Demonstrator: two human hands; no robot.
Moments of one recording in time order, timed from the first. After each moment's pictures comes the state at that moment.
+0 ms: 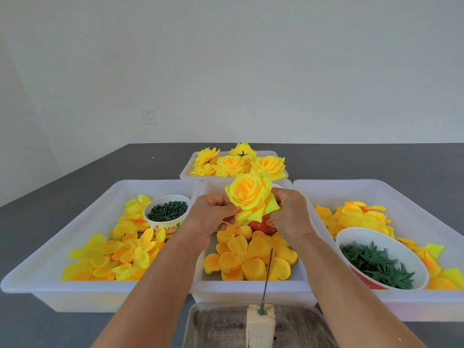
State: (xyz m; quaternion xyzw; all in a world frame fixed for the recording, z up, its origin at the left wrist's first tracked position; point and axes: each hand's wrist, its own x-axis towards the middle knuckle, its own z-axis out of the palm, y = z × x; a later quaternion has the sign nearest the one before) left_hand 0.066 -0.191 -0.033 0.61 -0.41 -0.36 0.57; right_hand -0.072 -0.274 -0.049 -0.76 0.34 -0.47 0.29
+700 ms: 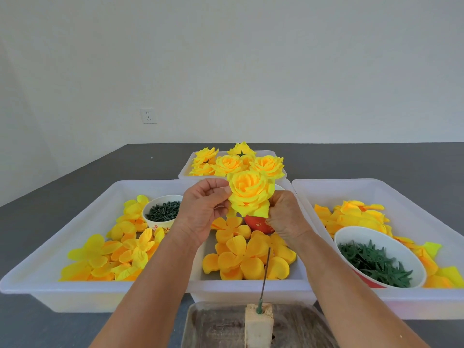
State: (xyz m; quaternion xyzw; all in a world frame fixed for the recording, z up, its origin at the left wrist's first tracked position) left_hand 0.069 -0.189 -0.026 0.46 -0.38 -0.36 0.72; right_hand -0.069 -0.276 -0.051 -0.74 0.31 -0.42 0.41
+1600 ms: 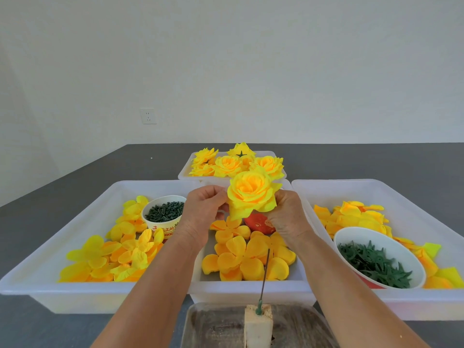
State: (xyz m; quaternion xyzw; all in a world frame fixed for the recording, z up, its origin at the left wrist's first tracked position) left_hand 0.065 -0.193 -0.031 0.57 -0.38 -0.29 0.67; right_hand -0.070 -0.273 -0.049 -0.70 0.34 -0.46 0.42
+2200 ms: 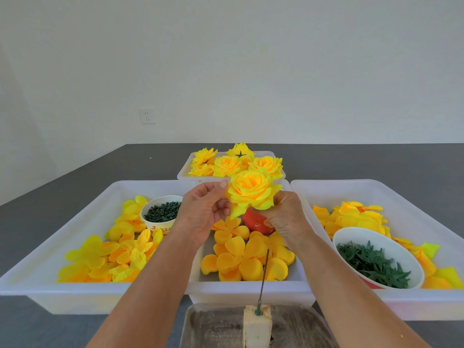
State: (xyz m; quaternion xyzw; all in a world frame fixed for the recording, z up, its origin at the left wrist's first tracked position) left_hand 0.066 -0.190 -0.026 0.46 -0.34 -0.40 0.71; right_hand -0.071 -0.273 -0.050 -0.69 0.35 -0.47 0.44
